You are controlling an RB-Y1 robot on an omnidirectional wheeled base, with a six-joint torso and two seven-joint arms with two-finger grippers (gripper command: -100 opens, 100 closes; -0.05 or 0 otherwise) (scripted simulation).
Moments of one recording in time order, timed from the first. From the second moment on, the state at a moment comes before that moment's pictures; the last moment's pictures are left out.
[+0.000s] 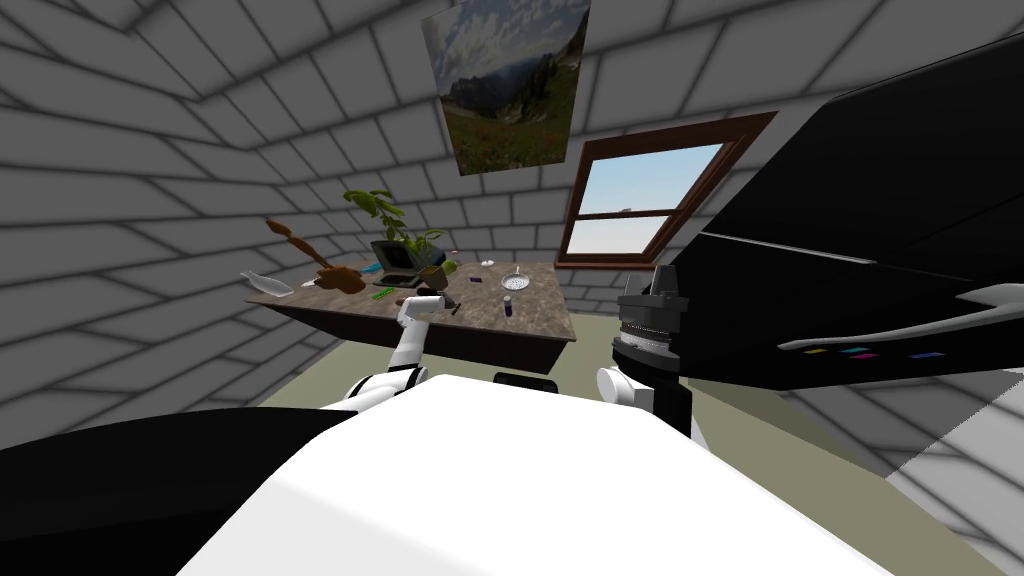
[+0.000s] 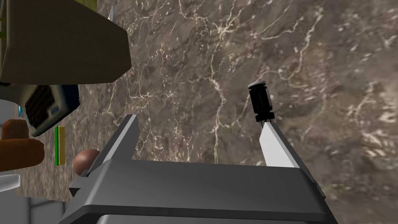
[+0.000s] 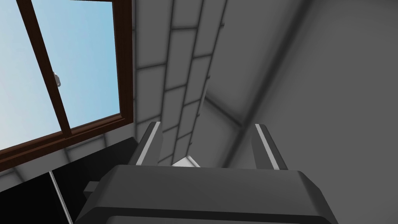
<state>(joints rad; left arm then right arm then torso) -0.23 0.44 0.35 -1.54 0.15 1.01 0.76 0.49 0.01 0.06 -2.33 -0.04 -0.51 0.17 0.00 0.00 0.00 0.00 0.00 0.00</state>
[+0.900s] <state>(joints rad) -0.37 0.50 0.40 -1.32 0.16 1.22 0.92 0.49 0.01 0.06 -2.33 -0.04 -0.51 0.17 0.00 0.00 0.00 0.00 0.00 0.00</state>
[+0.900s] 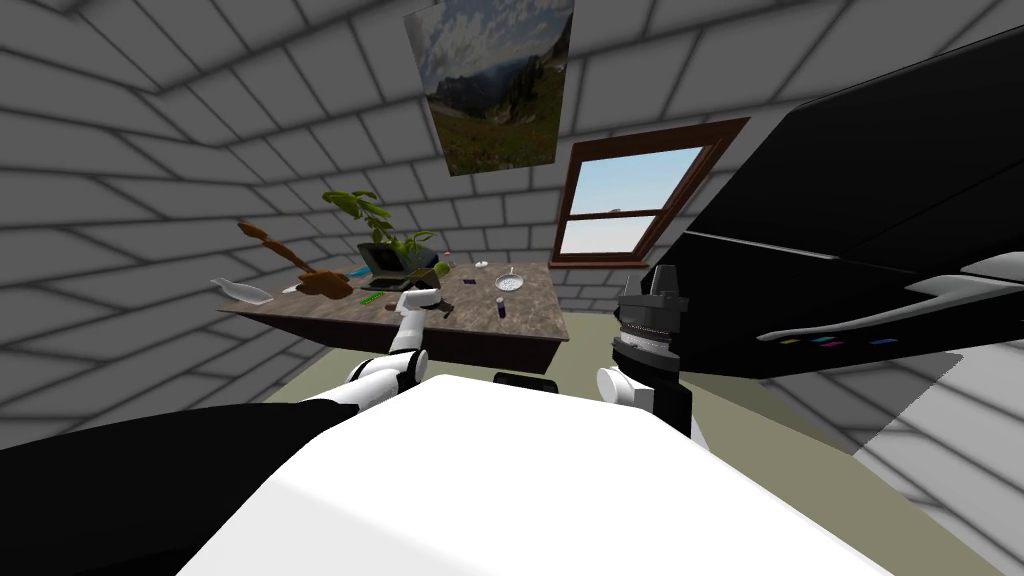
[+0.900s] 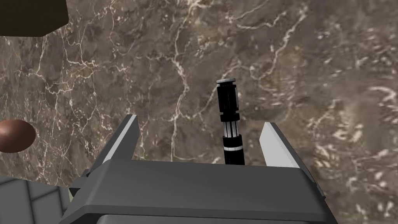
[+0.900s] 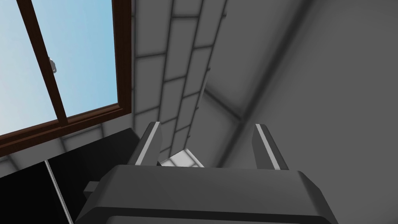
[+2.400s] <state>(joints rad) -0.50 0.58 0.45 -1.01 0.16 1.41 1.11 0.49 0.01 0.06 -2.33 -0.04 -0.51 0.17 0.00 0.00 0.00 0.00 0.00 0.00</state>
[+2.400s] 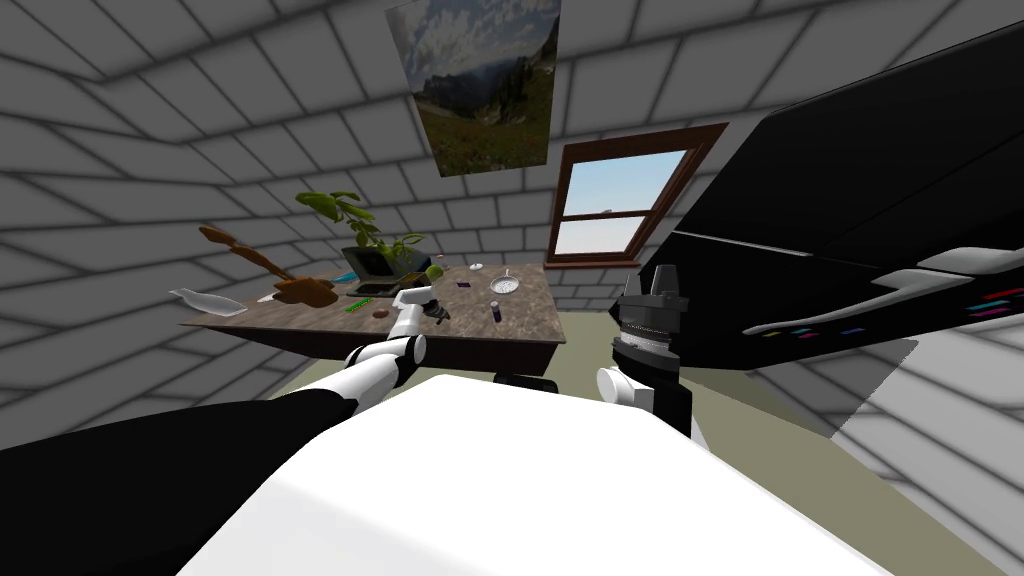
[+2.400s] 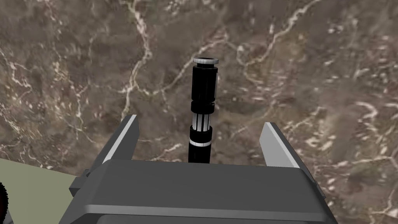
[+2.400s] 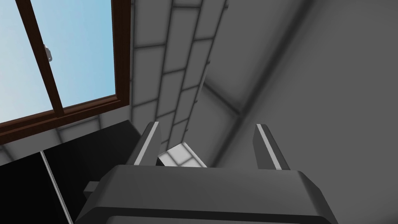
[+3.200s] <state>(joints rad) -0.49 0.57 0.45 -1.01 0.16 1.39 1.11 0.49 0.01 0.06 -2.33 -0.04 -0.51 0.17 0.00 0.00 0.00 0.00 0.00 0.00</state>
